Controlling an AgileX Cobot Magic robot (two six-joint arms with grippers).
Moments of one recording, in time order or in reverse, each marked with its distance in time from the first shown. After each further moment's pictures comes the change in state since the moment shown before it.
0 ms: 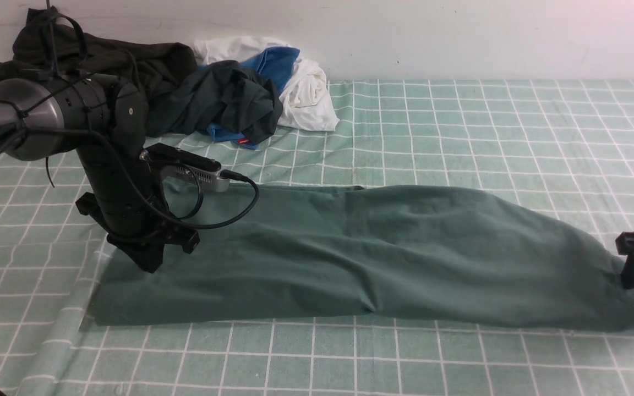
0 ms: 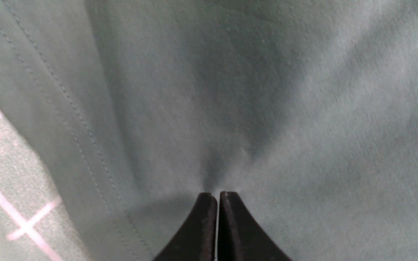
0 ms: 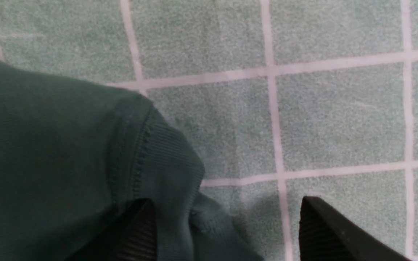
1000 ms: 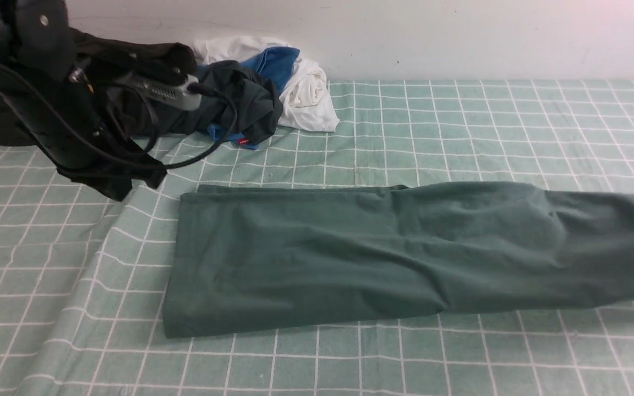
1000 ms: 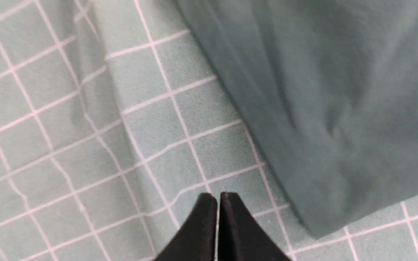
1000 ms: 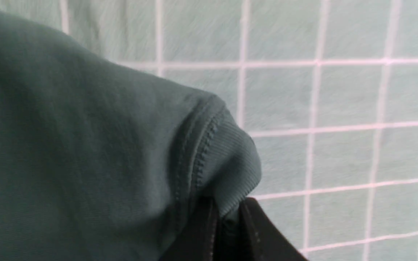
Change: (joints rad) right arm 0.038 -0.088 -0.221 -0.323 0.154 0.137; left arm 0.000 -0.374 0.000 0.035 0.060 0.004
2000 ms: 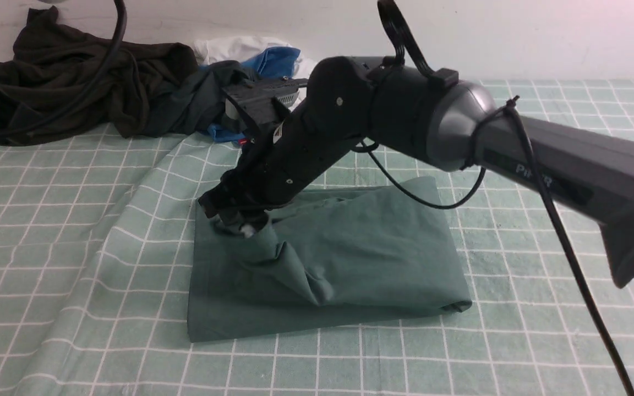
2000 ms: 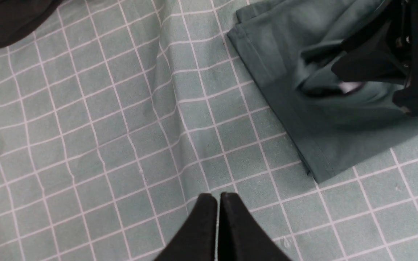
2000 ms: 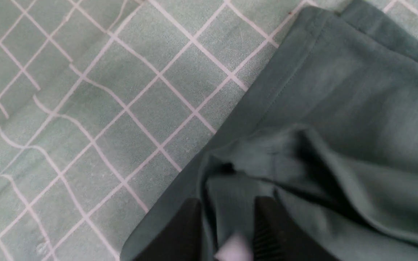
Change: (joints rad) right arm 0.902 0.350 -0.585 0.613 -0.023 -0.176; left arm 0.000 -0.408 0.004 0.000 0.155 -0.007
